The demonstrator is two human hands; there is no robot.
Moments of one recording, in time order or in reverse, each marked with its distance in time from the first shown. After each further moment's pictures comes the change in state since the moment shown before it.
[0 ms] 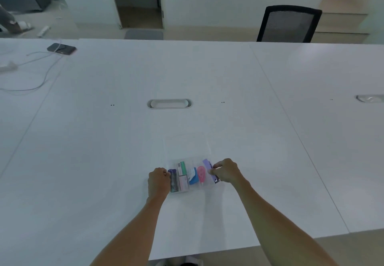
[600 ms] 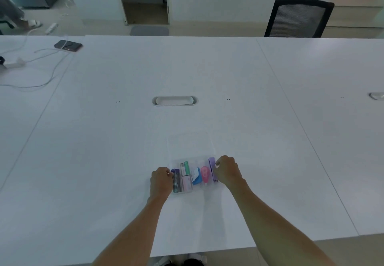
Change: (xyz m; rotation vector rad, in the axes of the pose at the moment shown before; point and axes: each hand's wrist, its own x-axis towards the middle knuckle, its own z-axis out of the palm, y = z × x) left_hand 0.003 -0.010 -0.001 0.039 -0.043 0.011; right_hand -0.001 -0.016 0.020 -0.219 0.145 -0.013
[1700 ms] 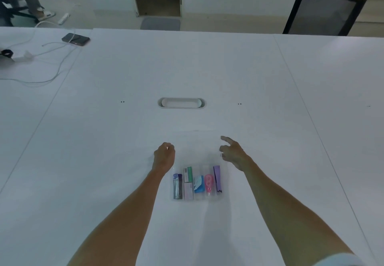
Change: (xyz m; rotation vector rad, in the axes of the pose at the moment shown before) left_hand 0.080 0.063 -0.033 -0.309 -0.037 -0.082; right_hand 0.087 -0.030 -0.050 0.648 -0.287 0.081
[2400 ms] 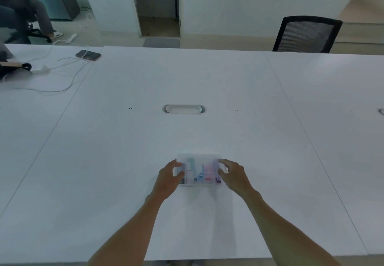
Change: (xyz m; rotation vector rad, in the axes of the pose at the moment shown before) left_hand -0.078 -0.062 -0.012 0.129 -0.108 0.322; right_hand -0.083 0.071 0.026 -0.355 0.170 -0.366
